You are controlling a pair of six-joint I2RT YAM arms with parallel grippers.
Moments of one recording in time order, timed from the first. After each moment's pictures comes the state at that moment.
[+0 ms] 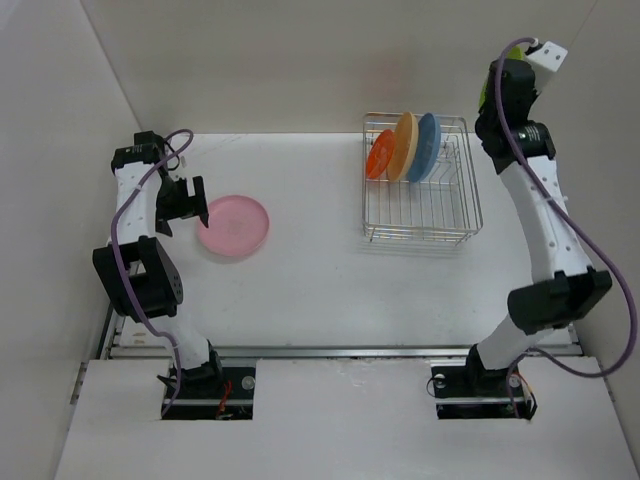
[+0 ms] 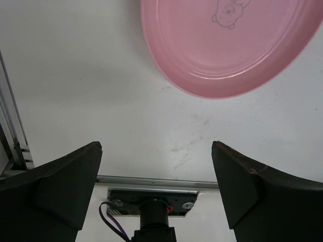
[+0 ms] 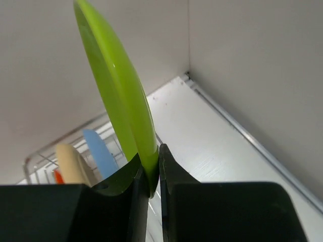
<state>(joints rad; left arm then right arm) 0.22 1.76 1.66 -1.26 0.09 -0.02 0.14 1.68 1.94 -0.56 0.72 0.34</state>
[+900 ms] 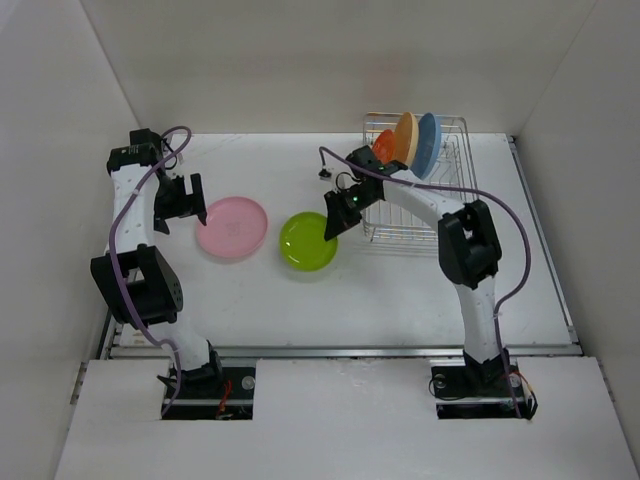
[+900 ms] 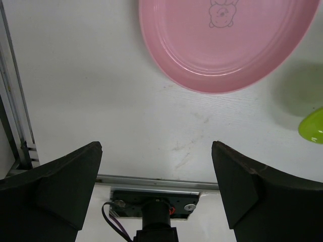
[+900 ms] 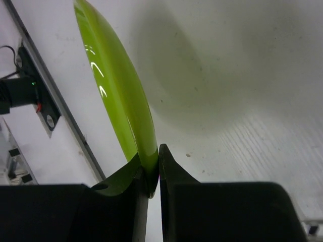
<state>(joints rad) 0.22 1.71 1.66 -1.26 0.08 -0.01 0.52 2.16 1.81 -0.78 -0.73 -0.01</state>
